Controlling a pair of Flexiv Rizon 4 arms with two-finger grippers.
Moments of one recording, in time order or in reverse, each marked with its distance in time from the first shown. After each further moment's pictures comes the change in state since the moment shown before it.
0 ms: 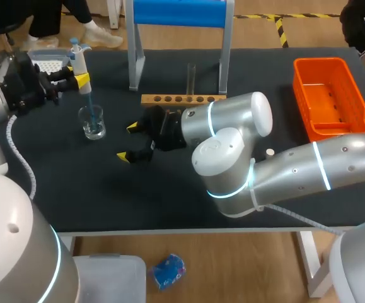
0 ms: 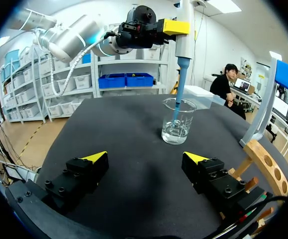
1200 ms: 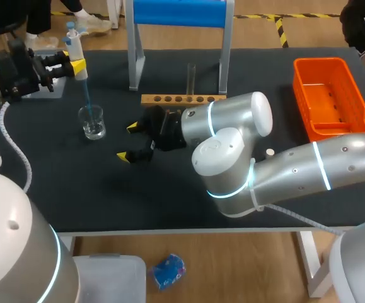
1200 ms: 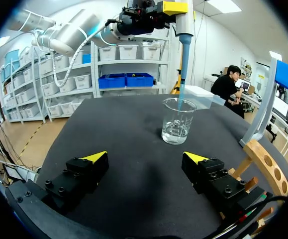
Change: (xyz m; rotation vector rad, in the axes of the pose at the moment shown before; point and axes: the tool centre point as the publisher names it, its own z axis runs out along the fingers) left arm 0.003 -0.041 -0.003 0.001 0.016 0.062; right arm 0.000 0.000 0.000 0.000 0.000 0.000
